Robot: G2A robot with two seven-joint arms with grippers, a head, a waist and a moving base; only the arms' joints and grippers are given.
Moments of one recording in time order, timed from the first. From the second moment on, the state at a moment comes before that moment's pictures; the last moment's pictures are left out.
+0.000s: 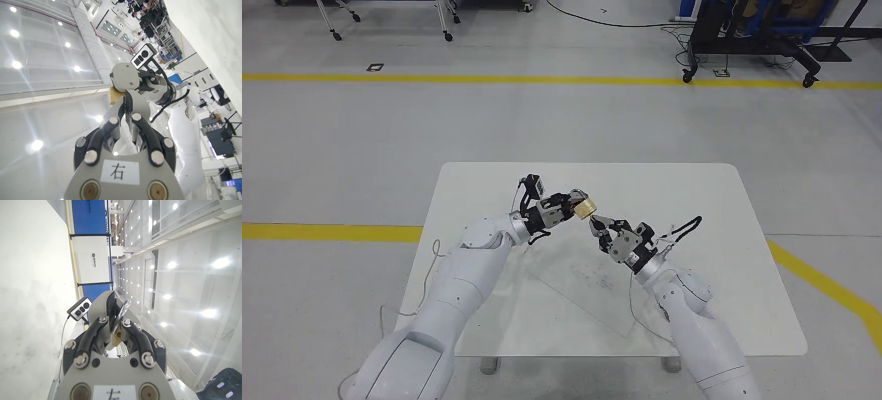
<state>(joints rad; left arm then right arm) 0.78 -1.53 -1.06 -0.60 -0.56 -0.38 -1.01 -1.45 -1.39 1.34 -1.48 0.98 0.28 0.50</state>
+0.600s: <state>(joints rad) 0.78 -1.53 -1.07 -0.62 -0.55 -0.35 -0.96 -1.51 -1.37 1.38 -1.57 0.86 0.21 0.57</state>
